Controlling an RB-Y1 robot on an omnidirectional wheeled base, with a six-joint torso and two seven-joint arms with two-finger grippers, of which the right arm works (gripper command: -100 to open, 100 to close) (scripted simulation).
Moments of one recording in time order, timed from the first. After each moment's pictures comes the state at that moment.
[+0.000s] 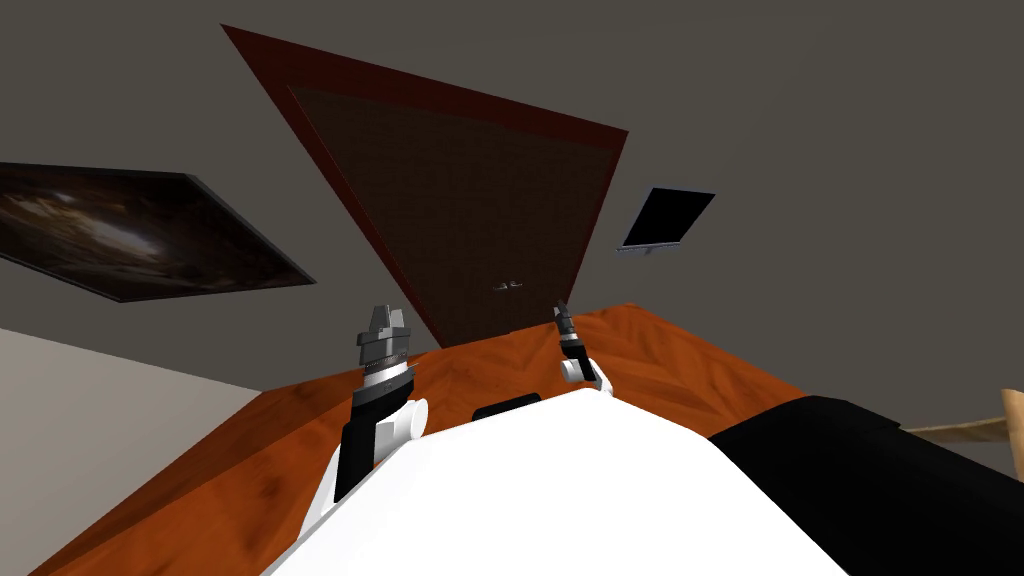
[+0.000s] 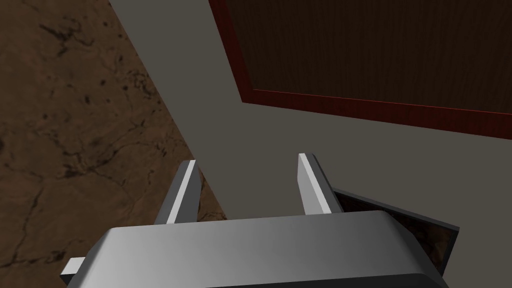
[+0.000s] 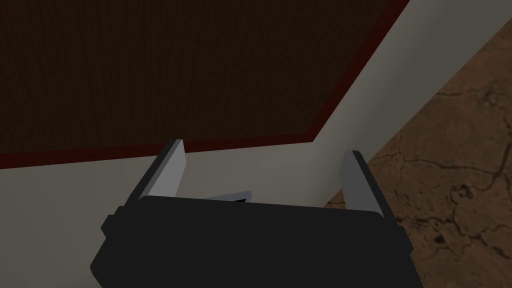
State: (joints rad) arm 0.26 -0.10 -0.07 -1.66 -0.03 -0.62 0.11
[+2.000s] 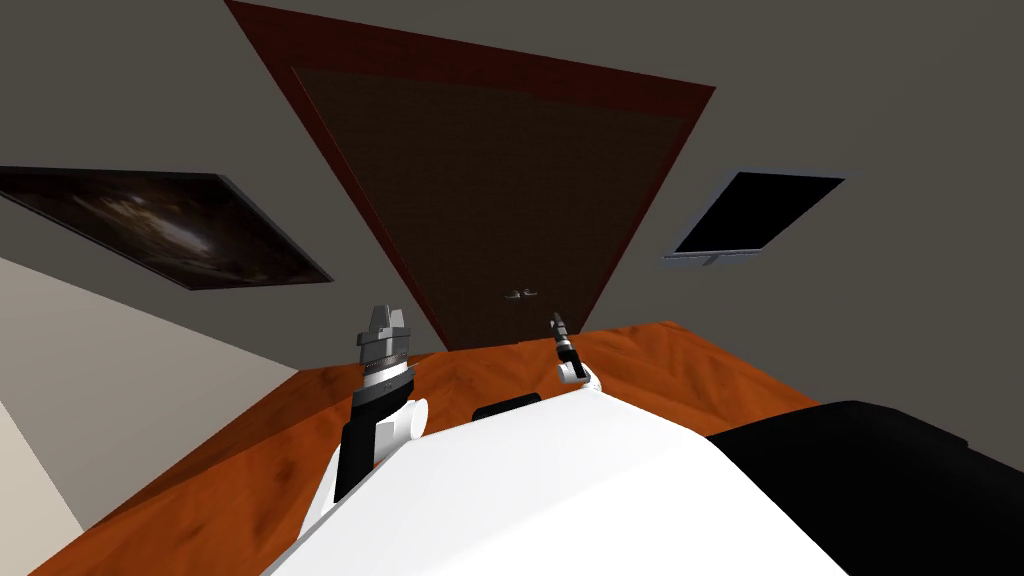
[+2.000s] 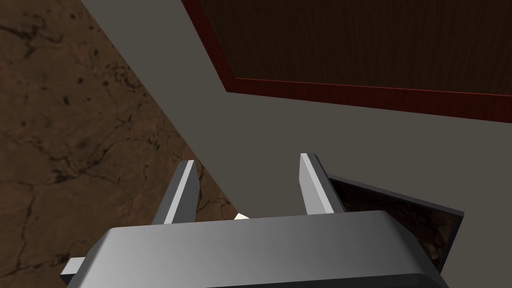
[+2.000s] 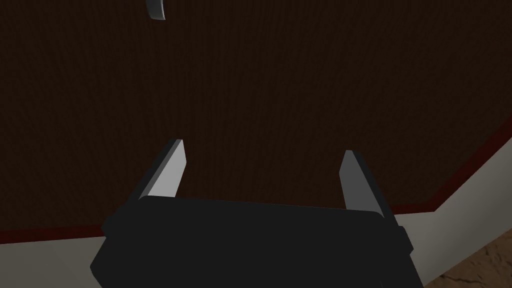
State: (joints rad) arm 0.06 -0.15 -0.07 -1.13 -0.13 -0.72 0.04
